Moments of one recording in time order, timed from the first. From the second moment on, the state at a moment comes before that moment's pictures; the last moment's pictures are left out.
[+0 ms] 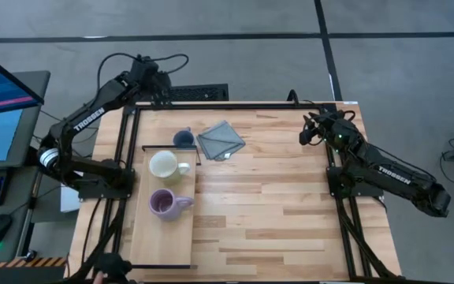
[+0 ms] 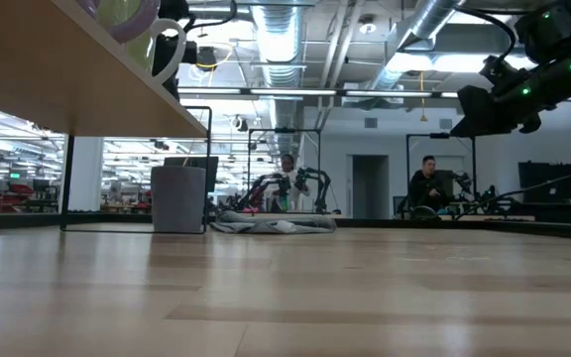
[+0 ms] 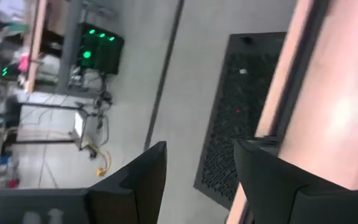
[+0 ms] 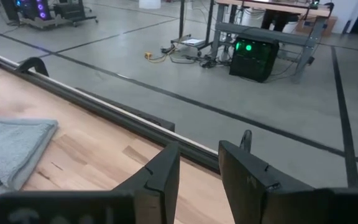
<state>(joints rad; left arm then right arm) 0.88 1.28 1.24 -0.65 -0.34 0.83 -0.68 0.46 0.25 -0.05 0.32 -0.01</state>
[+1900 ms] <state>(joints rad) 0.79 1.29 1.24 -1.04 0.07 -0.19 -0.69 0.47 0.25 -0.05 0.32 -0.03</state>
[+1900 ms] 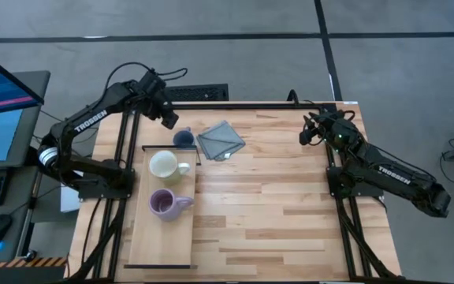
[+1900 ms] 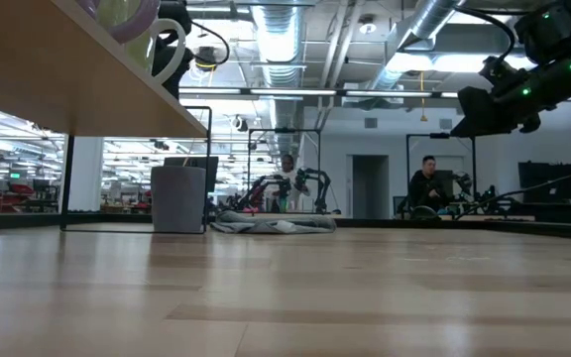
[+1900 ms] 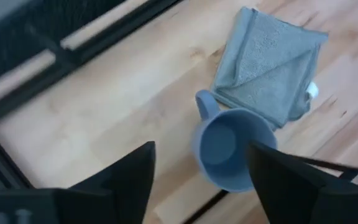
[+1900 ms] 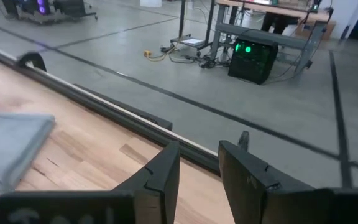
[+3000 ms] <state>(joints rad) 0.54 1.41 1.24 -1.18 0.04 -1.02 -0.72 0.47 0.24 -0.05 0.32 -0.09</state>
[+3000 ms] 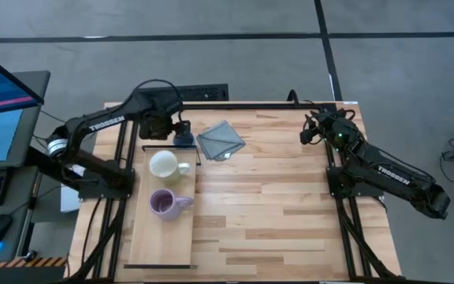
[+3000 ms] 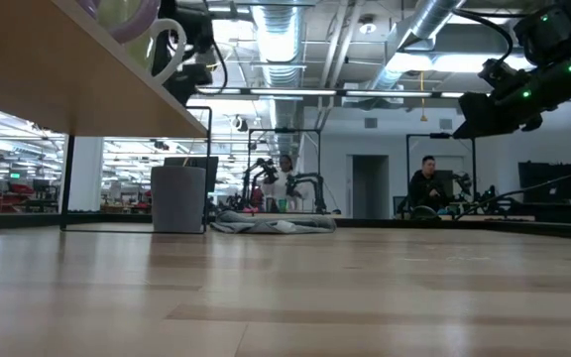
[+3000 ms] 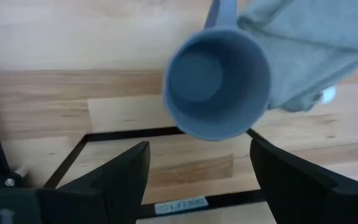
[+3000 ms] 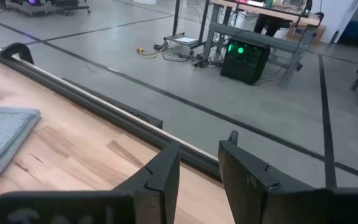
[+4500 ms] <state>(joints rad) 0.53 1.64 1.24 -1.13 0.01 -1.02 -0.71 0.48 0.24 -0.05 0.31 -0.09</state>
